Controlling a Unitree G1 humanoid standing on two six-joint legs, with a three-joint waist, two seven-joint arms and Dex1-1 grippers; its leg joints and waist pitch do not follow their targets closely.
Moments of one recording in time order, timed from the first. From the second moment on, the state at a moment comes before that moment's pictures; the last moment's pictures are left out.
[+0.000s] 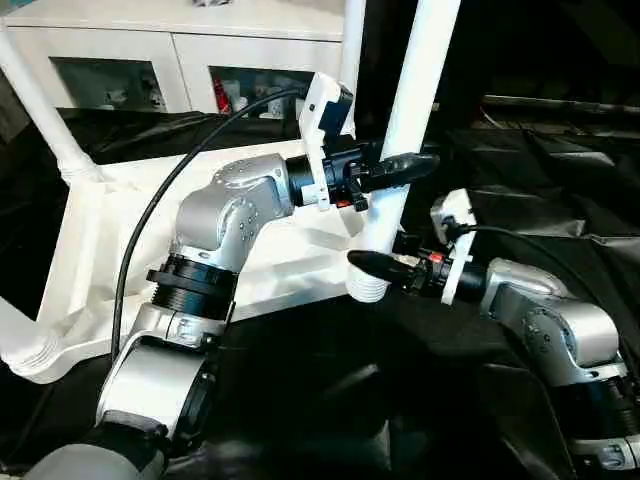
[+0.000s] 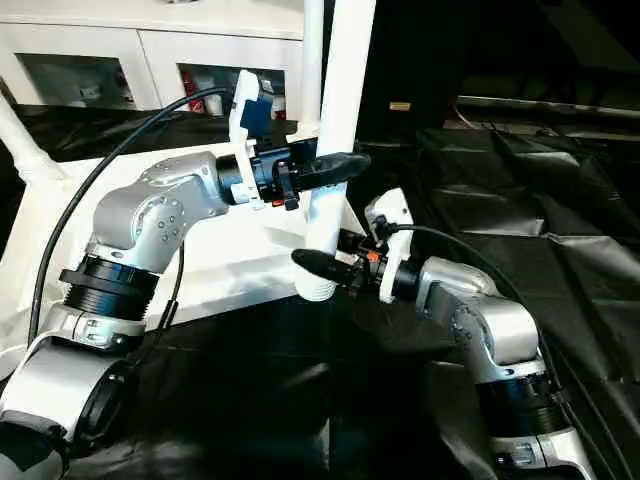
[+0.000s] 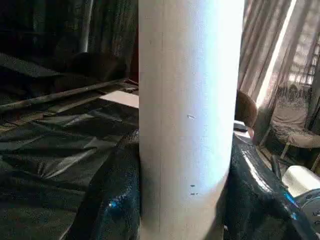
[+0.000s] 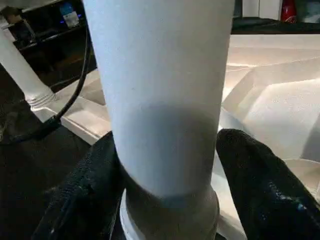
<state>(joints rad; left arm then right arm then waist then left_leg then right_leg) -0.90 0.13 -0.06 0.36 -0.46 0.53 -0.98 -0.40 -0.39 0.10 0.04 0.51 0.58 0.82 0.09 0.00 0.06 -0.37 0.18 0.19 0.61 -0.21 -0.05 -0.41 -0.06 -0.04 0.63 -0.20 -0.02</state>
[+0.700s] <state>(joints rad) -0.89 0.14 -0.08 0.32 -0.46 0.55 -0.98 -0.43 -0.36 0.12 0.08 0.50 0.57 0.84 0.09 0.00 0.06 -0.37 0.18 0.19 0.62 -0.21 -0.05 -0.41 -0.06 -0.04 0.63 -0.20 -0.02</state>
